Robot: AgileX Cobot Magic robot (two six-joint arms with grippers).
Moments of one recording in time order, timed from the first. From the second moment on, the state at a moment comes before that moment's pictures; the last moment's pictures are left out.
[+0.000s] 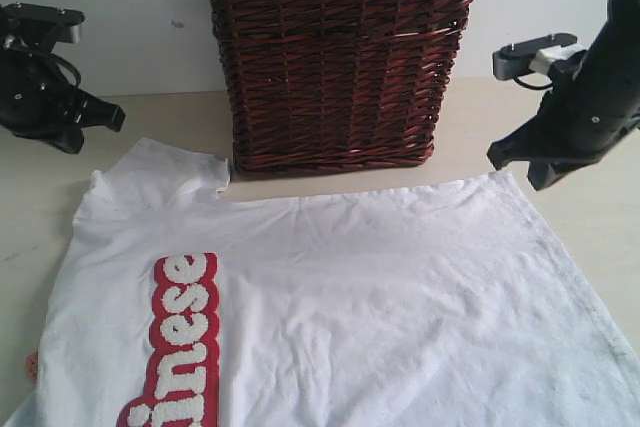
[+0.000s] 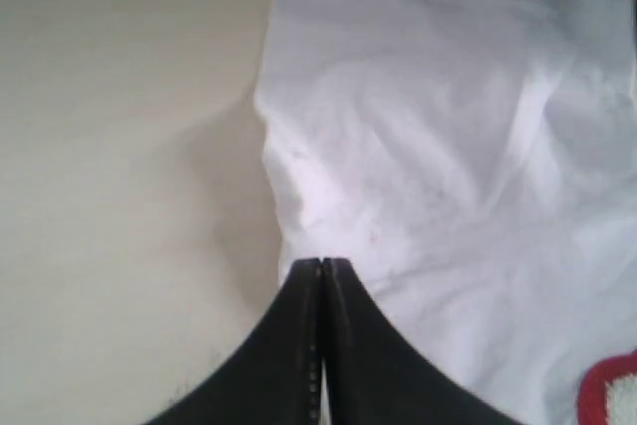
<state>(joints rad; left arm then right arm) -0.15 1.86 -1.33 0.05 0.70 0.02 0.12 1.83 -1.23 0.03 0.79 -0.19</state>
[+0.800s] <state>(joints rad) -0.23 1.89 -1.06 -0.42 0.69 0.45 0.12 1.92 -1.10 0.09 0.73 -0.17</state>
